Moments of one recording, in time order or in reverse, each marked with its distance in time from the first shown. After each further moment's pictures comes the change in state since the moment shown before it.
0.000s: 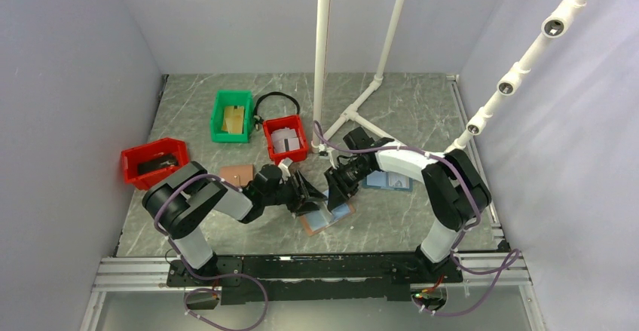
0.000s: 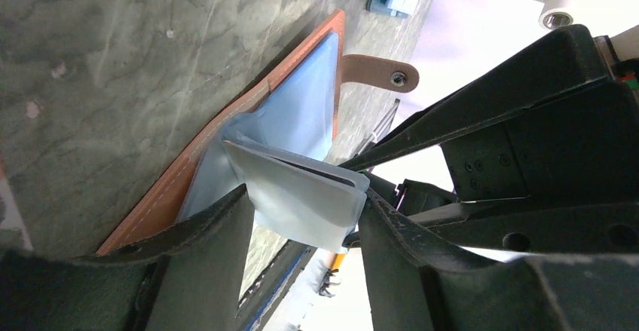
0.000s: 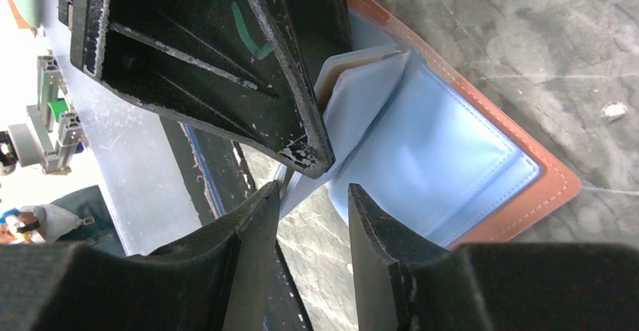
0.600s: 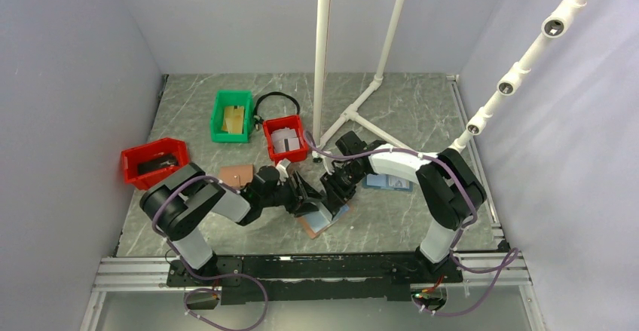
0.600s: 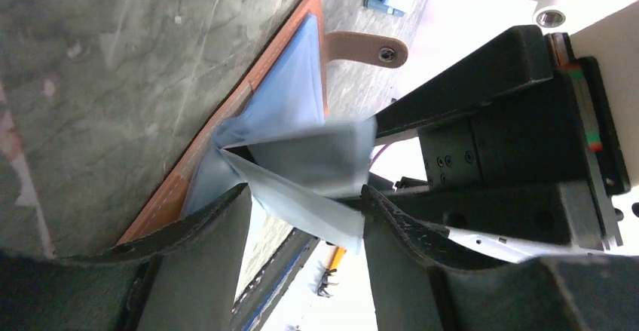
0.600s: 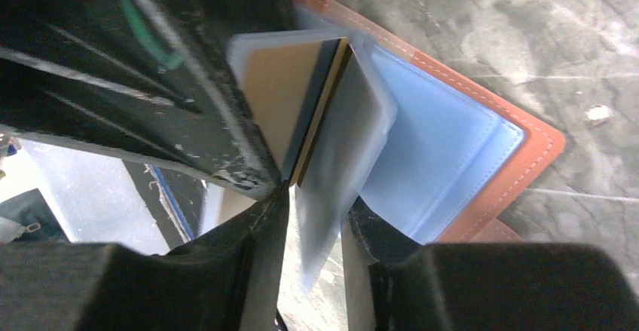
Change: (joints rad) left arm 0.003 -0.010 -0.026 0.031 -0.001 -0.008; right arm 0.063 0.027 0.012 0.004 0.134 -0.008
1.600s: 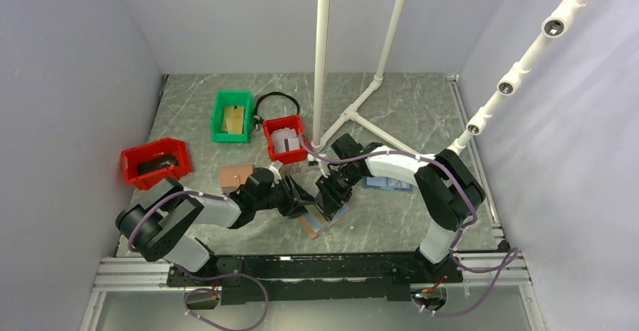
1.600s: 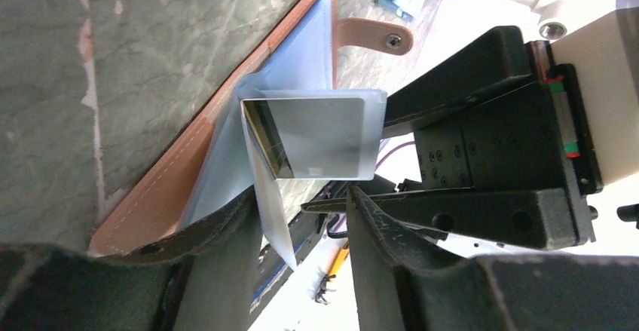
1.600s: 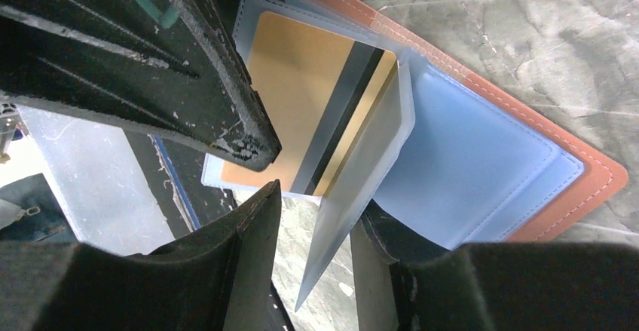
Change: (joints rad) left arm 0.005 -0.190 -0.046 -0.187 -0.053 -0.003; right arm 0.041 0.000 0.000 0.018 -0.018 0.009
